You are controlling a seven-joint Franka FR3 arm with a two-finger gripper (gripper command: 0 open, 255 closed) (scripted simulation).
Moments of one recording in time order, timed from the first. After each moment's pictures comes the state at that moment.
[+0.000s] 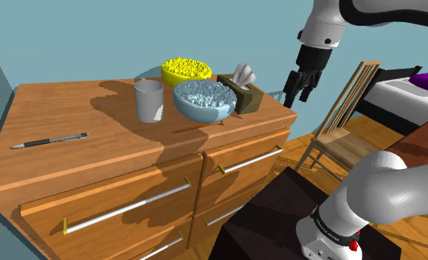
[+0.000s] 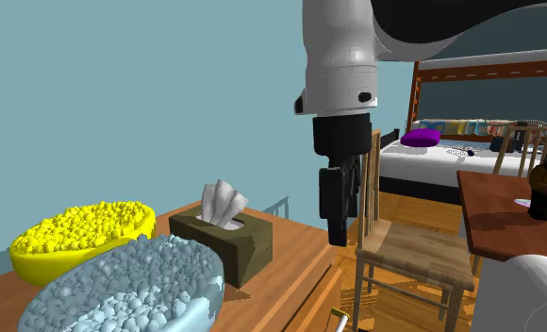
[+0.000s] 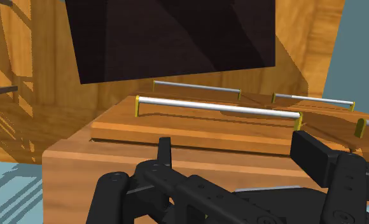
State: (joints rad) arm 0.02 -0.78 0.03 -2.34 0.03 1.47 0.10
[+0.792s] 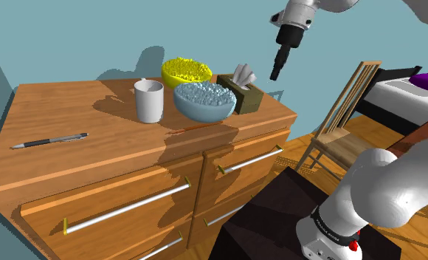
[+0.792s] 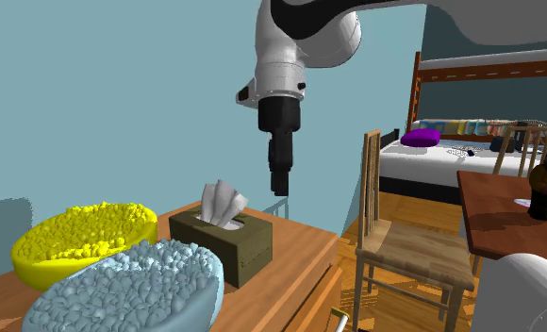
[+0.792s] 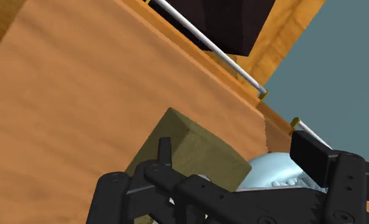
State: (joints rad) arm 0.17 -0.40 -0.29 -2.00 0.12 1.50 -0.56
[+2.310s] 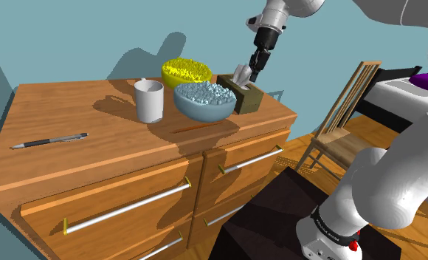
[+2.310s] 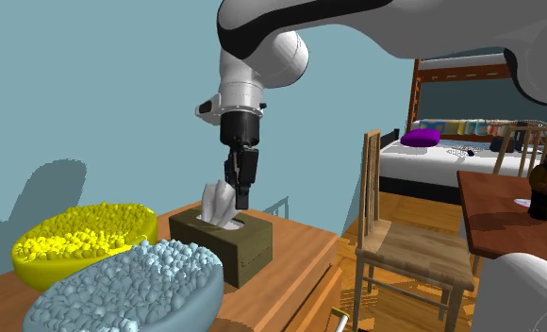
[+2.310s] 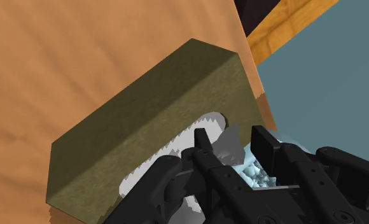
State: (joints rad) arm 0.24 -0.12 -0.41 -1.79 0.30 1.46 -0.99
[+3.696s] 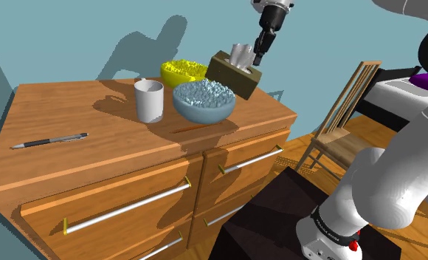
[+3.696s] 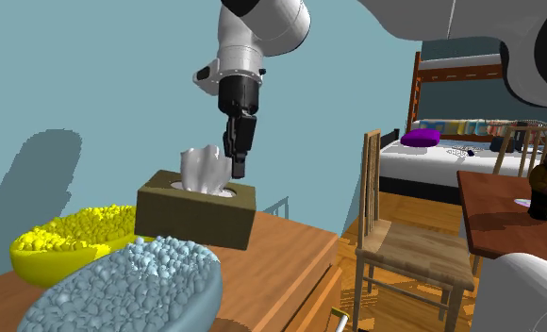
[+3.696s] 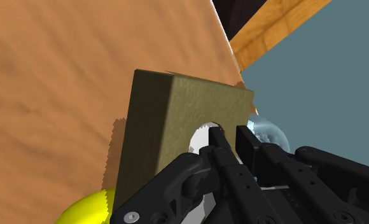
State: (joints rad) arm 0.24 -0.08 -0.42 -1.60 0.32 1.31 -0.95
